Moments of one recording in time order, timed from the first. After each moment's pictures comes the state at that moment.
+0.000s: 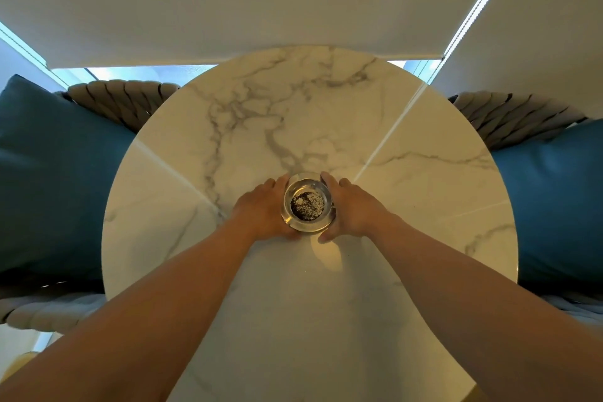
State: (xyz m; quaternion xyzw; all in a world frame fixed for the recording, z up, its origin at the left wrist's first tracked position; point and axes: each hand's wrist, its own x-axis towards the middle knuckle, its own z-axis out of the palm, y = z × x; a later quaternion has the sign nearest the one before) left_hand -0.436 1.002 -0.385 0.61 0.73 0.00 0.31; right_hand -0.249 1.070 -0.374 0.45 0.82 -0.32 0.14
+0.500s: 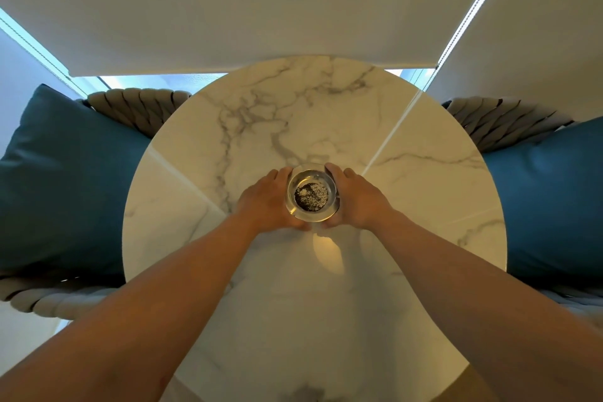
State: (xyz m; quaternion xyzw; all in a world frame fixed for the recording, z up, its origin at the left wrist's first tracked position) left_hand -0.434 0.990 -0.344 0.60 0.73 0.08 0.31; right_hand -0.244 1.060 -0.344 0.47 0.83 -0.30 0.04
